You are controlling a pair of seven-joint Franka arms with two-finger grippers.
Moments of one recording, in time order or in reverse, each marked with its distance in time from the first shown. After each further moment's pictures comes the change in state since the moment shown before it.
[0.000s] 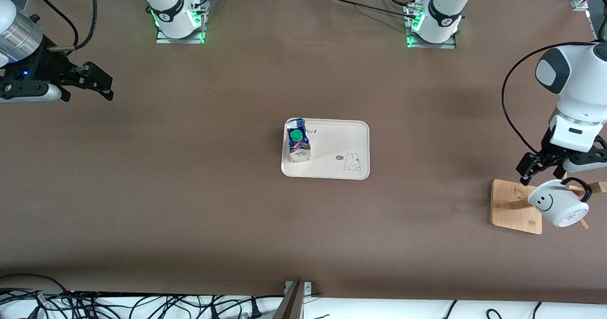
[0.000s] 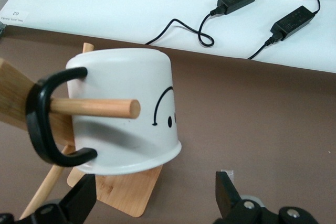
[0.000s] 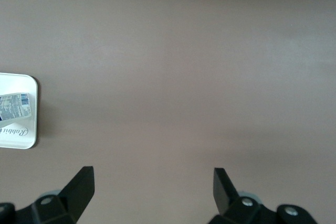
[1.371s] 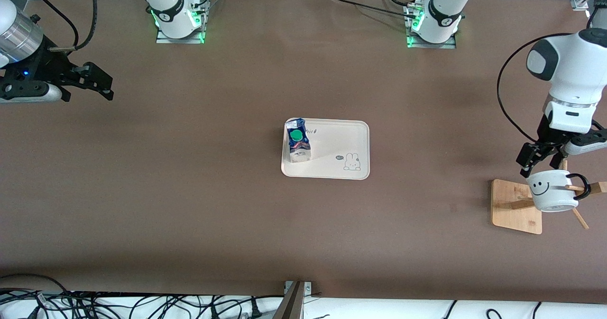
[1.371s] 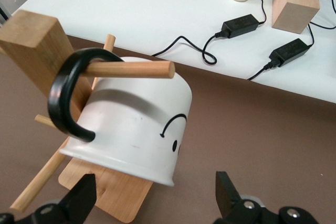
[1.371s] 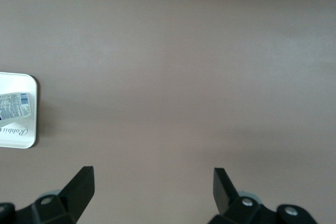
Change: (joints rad) left arm 0.045 -0.011 -0.012 -0.149 0.000 0.289 -0.077; right arm 0.000 0.001 0.000 0.000 0.000 -0.002 0.000
